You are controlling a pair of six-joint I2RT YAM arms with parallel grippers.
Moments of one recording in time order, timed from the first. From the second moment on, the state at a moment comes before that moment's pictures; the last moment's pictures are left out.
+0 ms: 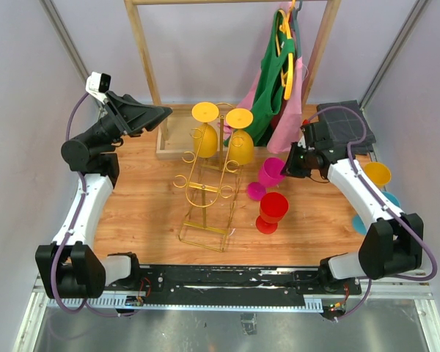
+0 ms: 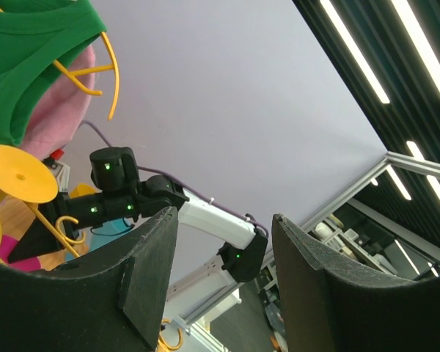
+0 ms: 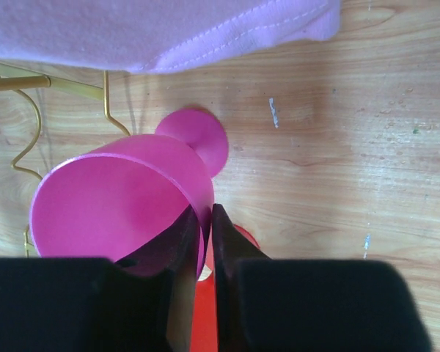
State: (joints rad) left arm 0.03 1.20 1.01 1.14 0.95 -1.84; right arm 0.25 1.39 1.12 -0.67 -0.17 0.47
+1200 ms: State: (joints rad) left arm 0.03 1.20 1.01 1.17 0.95 -1.84; right arm 0.25 1.01 1.39 -0.97 0.39 0.43
